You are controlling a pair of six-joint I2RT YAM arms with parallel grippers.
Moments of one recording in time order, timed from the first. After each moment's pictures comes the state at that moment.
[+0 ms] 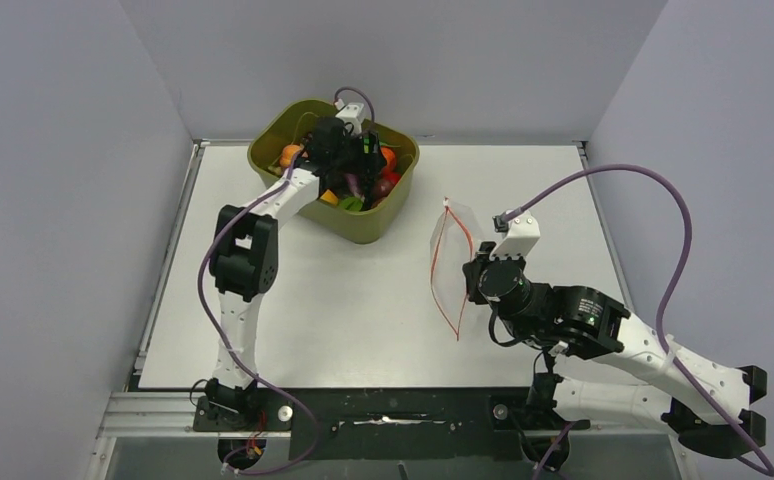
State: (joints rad) left arm -0.36 2.20 1.80 -0.04 0.22 -0.26; right arm 1.13 0.89 1.14 -0.90 0.77 0.72
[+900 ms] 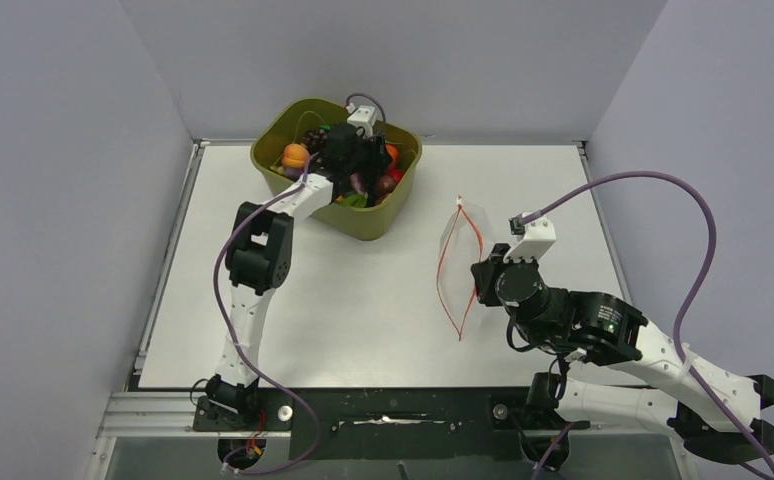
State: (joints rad) left arm -0.40 2.35 1.90 0.10 0.16 -0.25; right arm 1.13 0.82 1.13 -0.91 0.77 0.72
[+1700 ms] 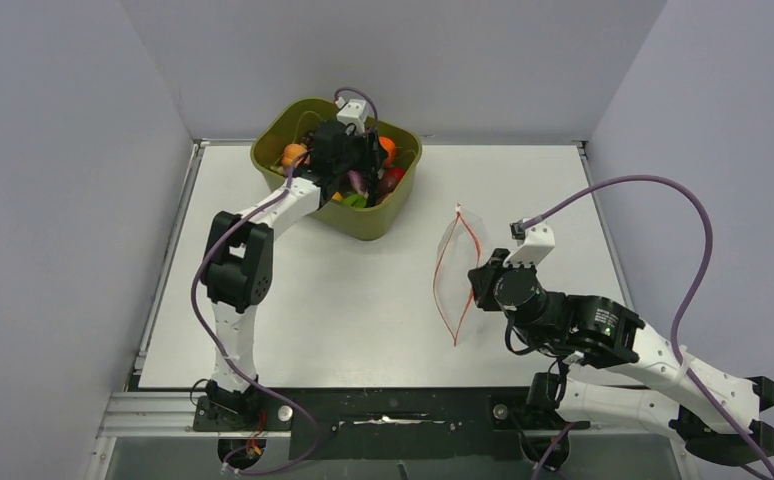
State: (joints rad) left arm -0.41 2.12 1.67 0.17 0.15 -0.25; right arm 1.13 0.80 1.08 -0.90 0.74 0.79
